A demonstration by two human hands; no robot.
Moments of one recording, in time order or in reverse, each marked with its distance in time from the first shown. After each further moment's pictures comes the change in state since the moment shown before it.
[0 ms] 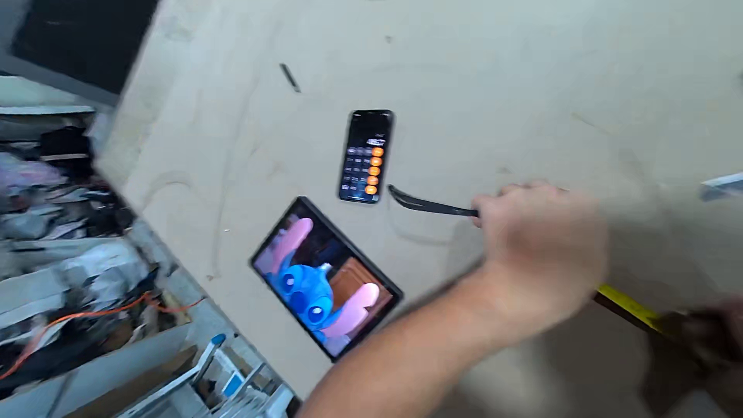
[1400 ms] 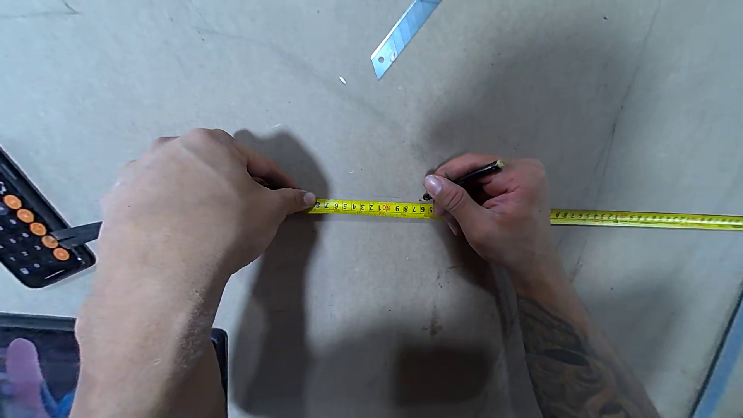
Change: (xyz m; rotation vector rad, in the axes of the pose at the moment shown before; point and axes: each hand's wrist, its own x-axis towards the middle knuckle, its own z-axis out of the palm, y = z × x) left_hand 0.032 -0.006 0.011 0.242 -0.162 0.052; right_hand -0.006 -0.017 -0.013 -0.078 0.028 -0.024
